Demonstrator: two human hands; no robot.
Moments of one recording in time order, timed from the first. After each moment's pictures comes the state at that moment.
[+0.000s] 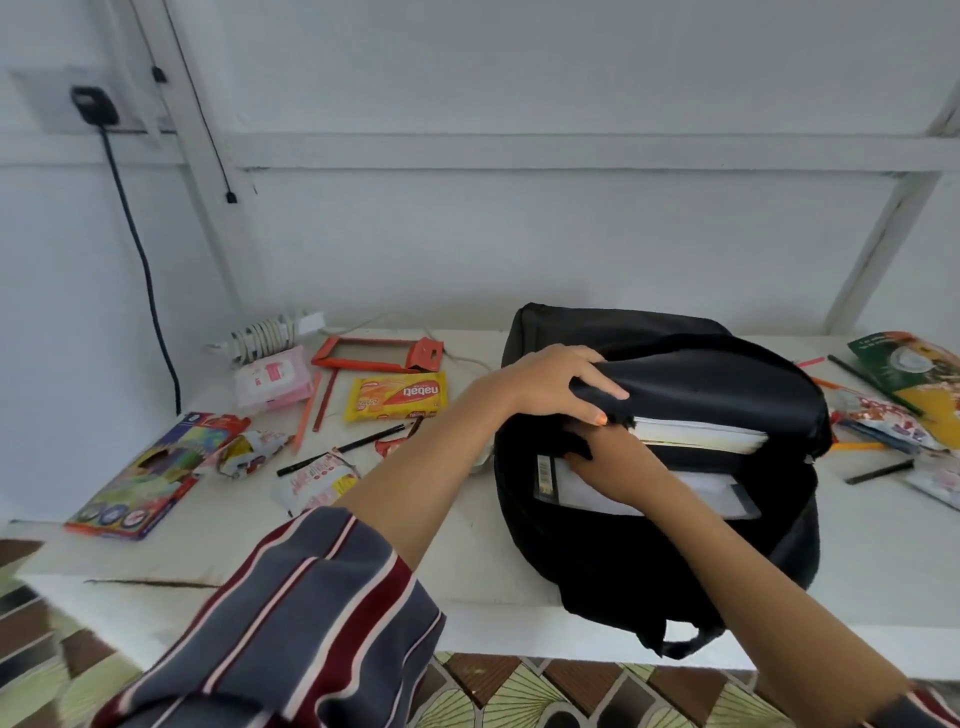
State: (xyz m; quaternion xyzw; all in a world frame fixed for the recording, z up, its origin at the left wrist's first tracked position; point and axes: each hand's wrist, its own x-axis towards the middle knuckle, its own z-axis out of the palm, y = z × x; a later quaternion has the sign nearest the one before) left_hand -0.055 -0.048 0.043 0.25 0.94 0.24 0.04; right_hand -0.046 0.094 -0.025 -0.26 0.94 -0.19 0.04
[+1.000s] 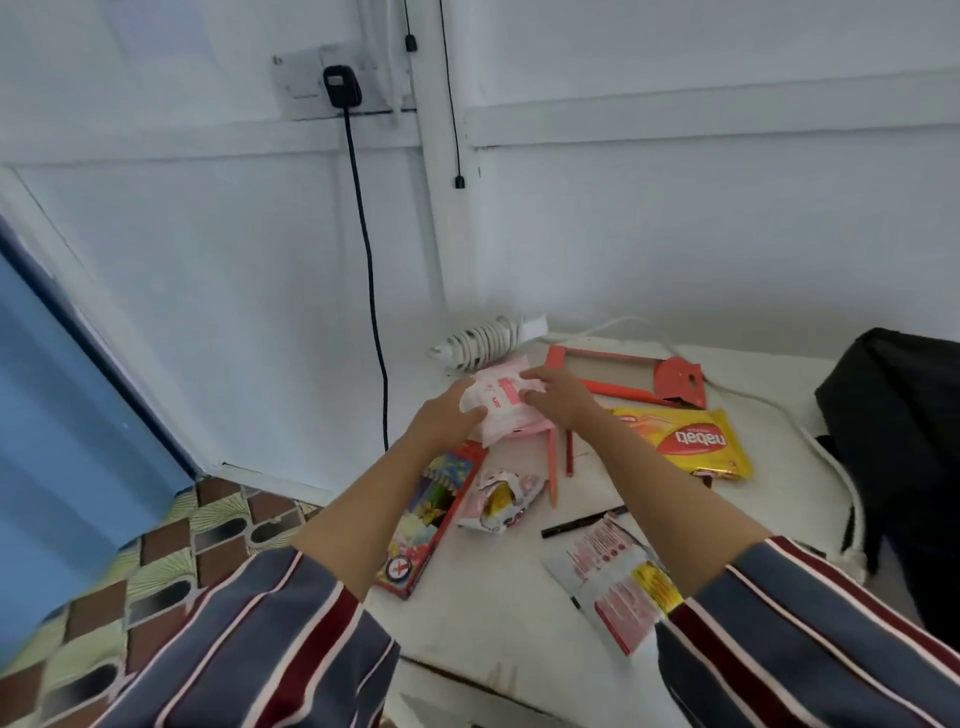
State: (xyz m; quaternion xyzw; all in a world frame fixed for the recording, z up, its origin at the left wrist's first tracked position) left_hand -0.007 -0.441 -0.052 -0.24 0.92 0.31 -0.01; right_hand -0.108 -0.305 -0.046 -0.28 0.85 -0.41 0.17
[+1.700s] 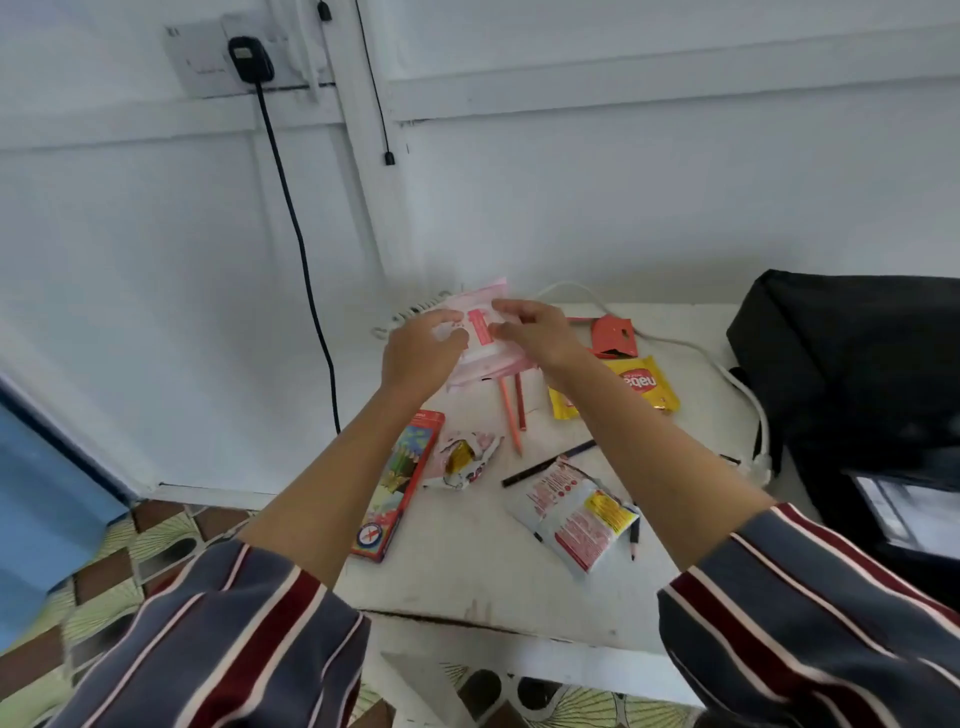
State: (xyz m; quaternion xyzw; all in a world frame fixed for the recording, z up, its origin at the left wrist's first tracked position) left_hand -0.006 -0.399 -0.003 -0.18 0.89 0.35 -0.23; right_hand -0.083 -0.271 -0.008 -0.17 0.71 -0.67 0.15
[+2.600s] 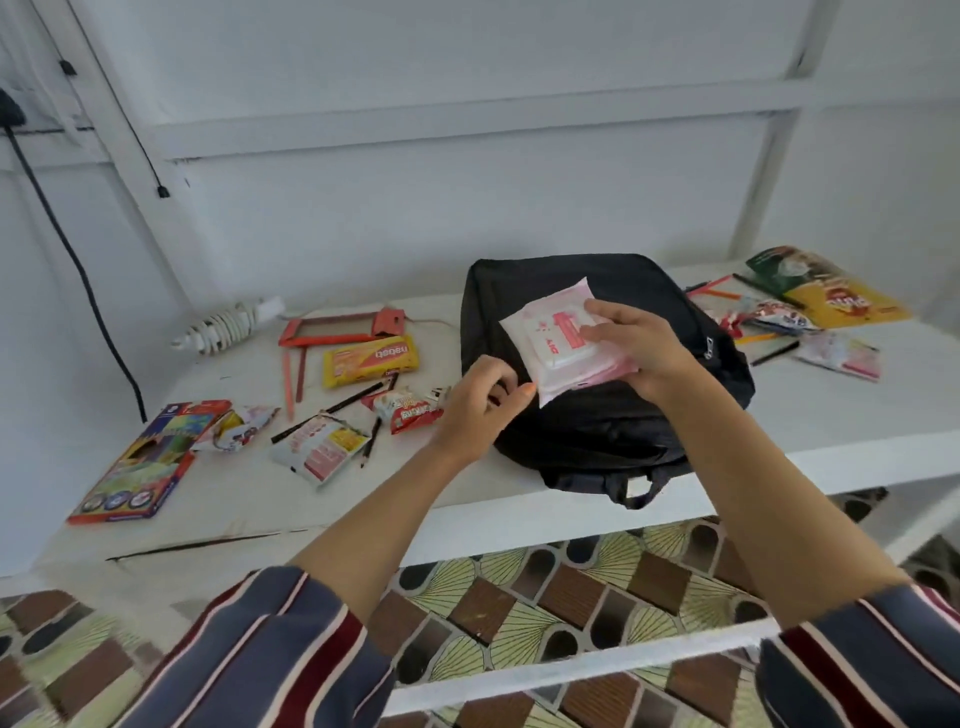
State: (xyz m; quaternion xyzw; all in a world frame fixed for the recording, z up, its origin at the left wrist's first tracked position) left_hand 0.054 -0.066 -0.043 0.19 0.85 0.45 -0.18; right_hand 0.024 0.128 0.031 0.01 0.63 -0.77 0.06
